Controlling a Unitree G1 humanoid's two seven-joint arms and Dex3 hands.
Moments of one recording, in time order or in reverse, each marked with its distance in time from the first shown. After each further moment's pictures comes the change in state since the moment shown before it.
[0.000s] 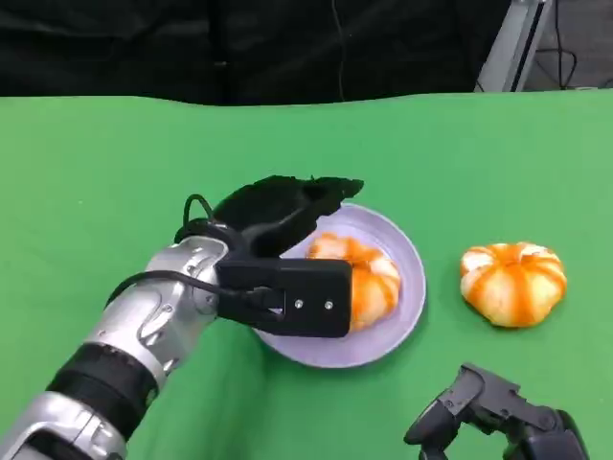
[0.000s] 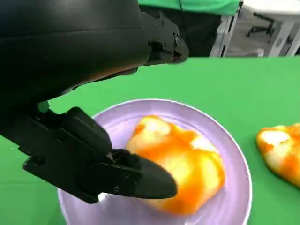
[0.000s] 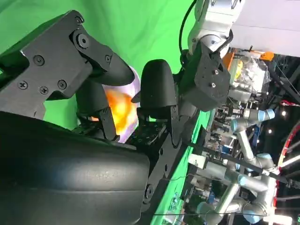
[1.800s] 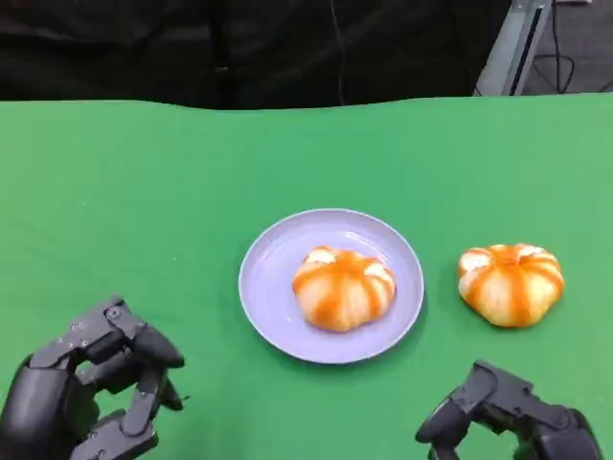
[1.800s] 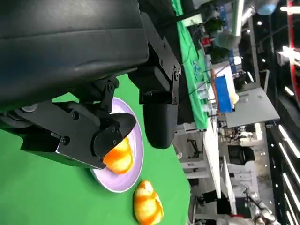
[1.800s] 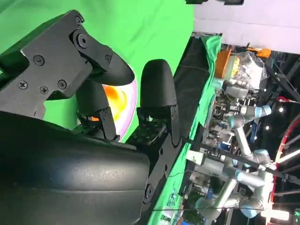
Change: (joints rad) left arm 1.066 -0.098 0.566 -0.963 -0.823 -0.055 -0.087; right arm 0.018 -0.021 -0.023 -0.038 0.037 0.020 0.021
